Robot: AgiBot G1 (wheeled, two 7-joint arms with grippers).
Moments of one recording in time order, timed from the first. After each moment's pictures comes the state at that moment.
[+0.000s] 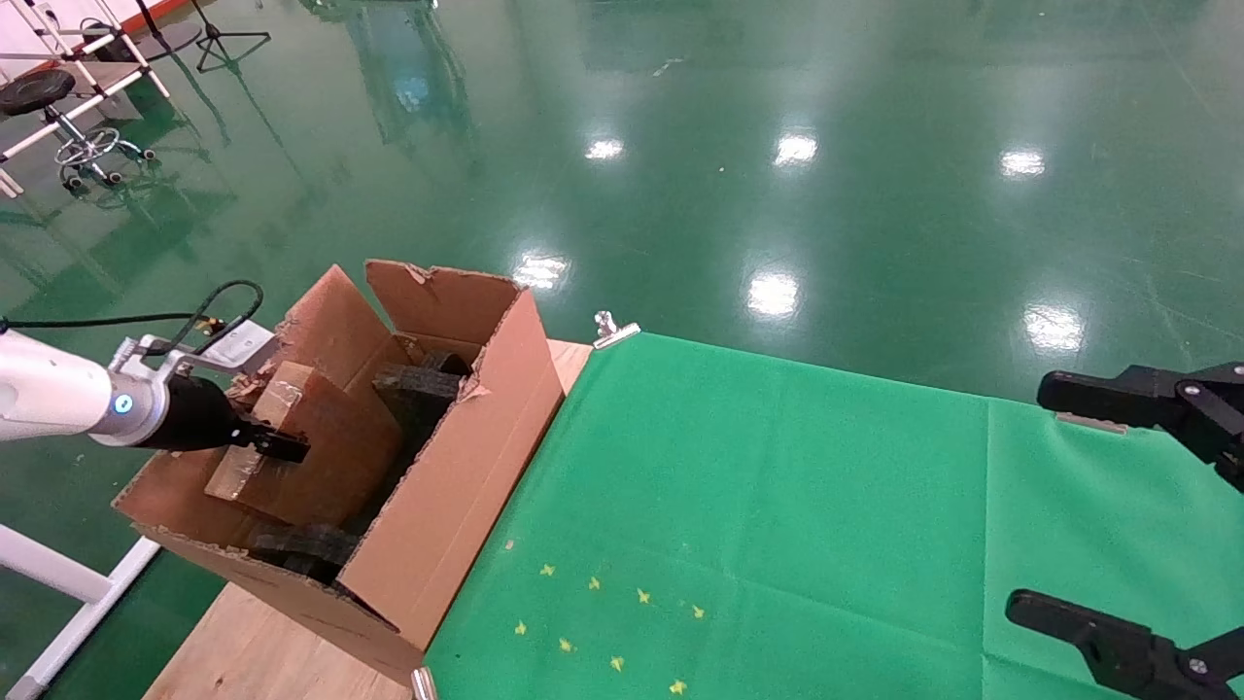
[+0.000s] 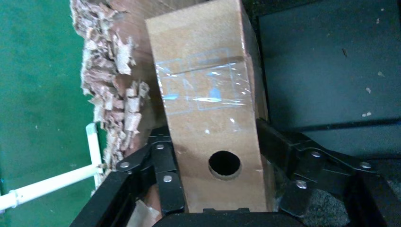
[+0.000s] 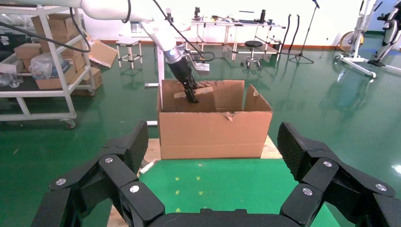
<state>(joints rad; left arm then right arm) -1.72 0.77 0.66 0.01 1.98 0.89 -0.32 1.09 -0.58 -0.34 1.25 -0.68 -1.46 0.15</state>
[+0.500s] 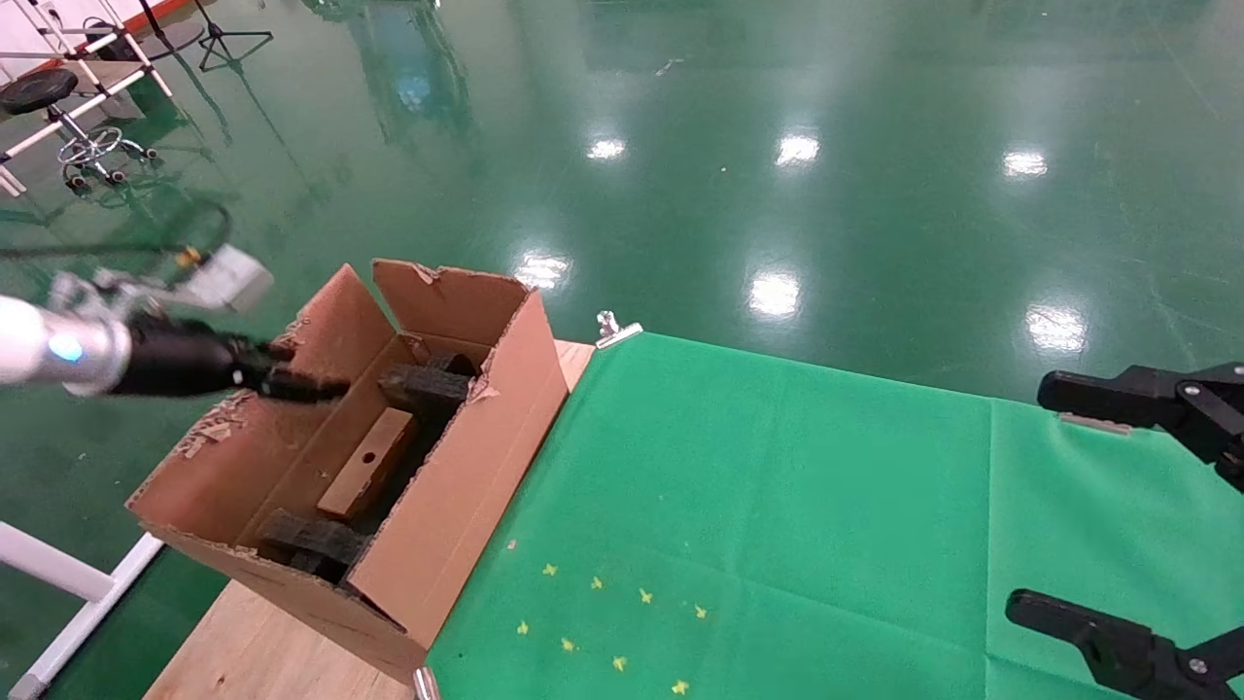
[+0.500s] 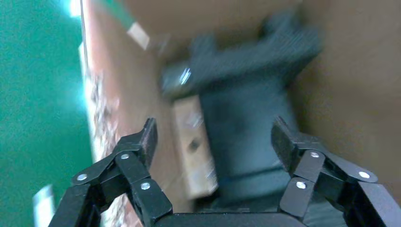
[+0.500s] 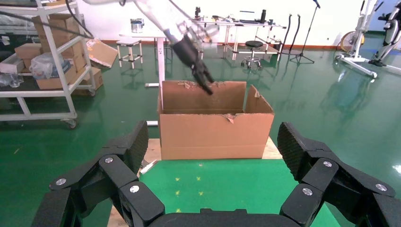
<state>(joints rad) -1.84 0.67 0.58 -0.08 1.85 1.19 -0.23 1.09 -0.58 -0.34 1.25 -0.68 -1.46 0.15</state>
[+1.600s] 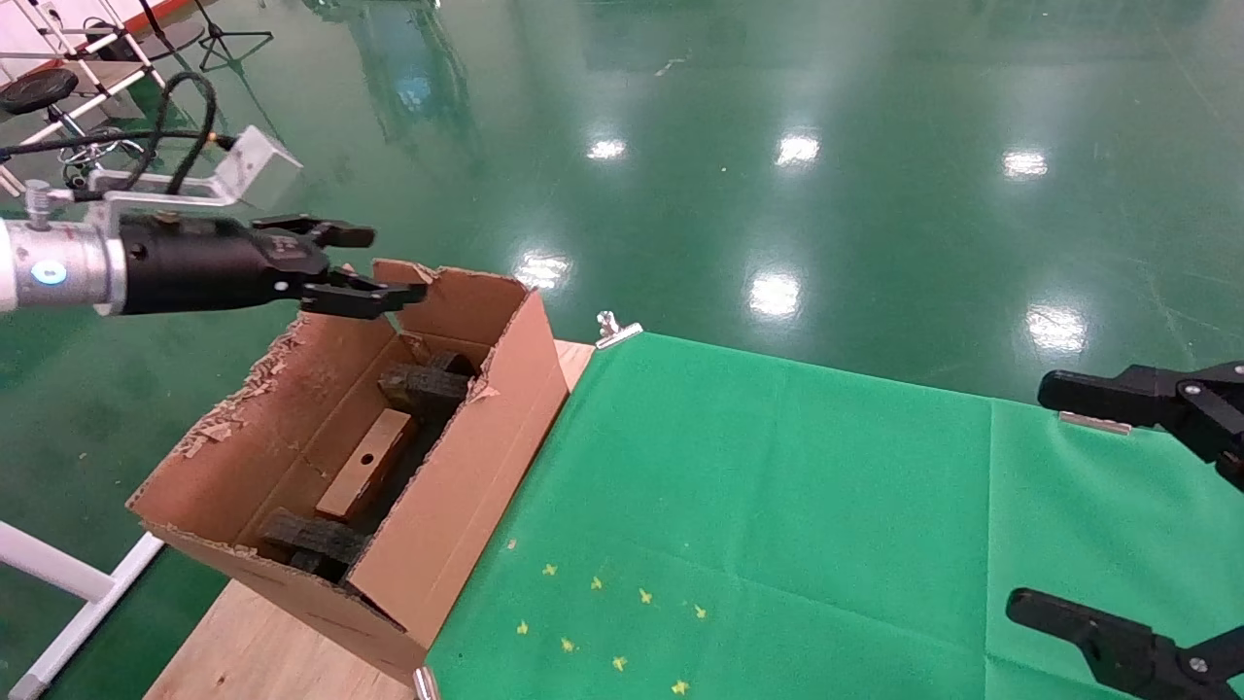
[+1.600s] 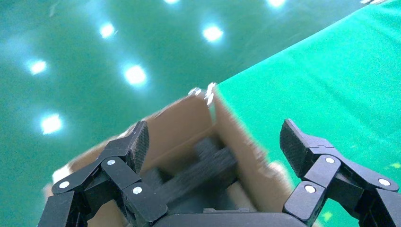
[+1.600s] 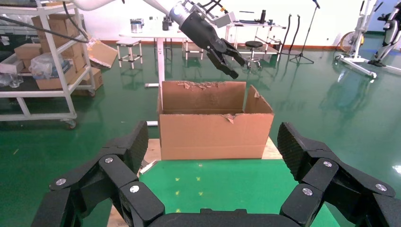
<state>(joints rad) -1.71 0.61 0.47 -0.44 1.53 1.36 -0.19 1.09 -0.58 -0.34 1.25 -0.68 -1.46 0.15</state>
